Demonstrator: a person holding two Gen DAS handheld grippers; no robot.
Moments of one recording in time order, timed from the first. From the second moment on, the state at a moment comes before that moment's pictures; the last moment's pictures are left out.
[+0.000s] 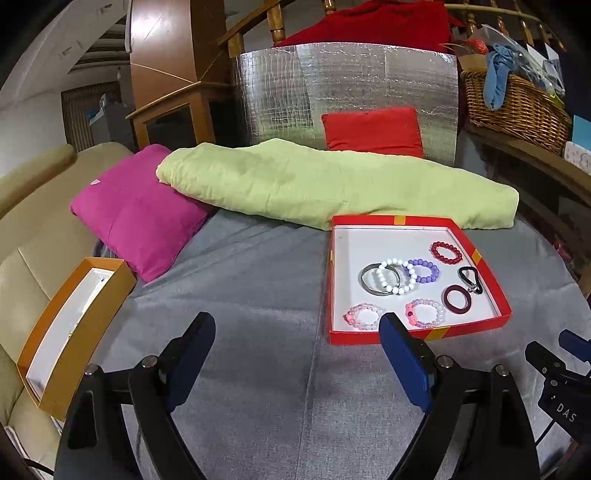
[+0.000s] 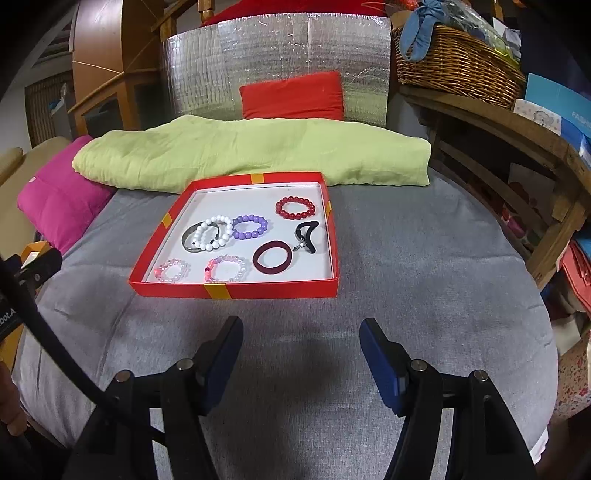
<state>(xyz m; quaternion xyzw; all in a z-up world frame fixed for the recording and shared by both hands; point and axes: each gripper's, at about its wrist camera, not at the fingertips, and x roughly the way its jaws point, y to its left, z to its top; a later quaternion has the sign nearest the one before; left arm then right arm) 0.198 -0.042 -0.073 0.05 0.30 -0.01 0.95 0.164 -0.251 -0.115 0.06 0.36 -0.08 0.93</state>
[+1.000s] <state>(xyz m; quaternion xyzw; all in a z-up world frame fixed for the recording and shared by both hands) 0.197 -0.037 -0.075 0.06 0.30 0.00 0.95 0.167 -0.243 -0.118 0.05 0.36 -0.08 0.93</state>
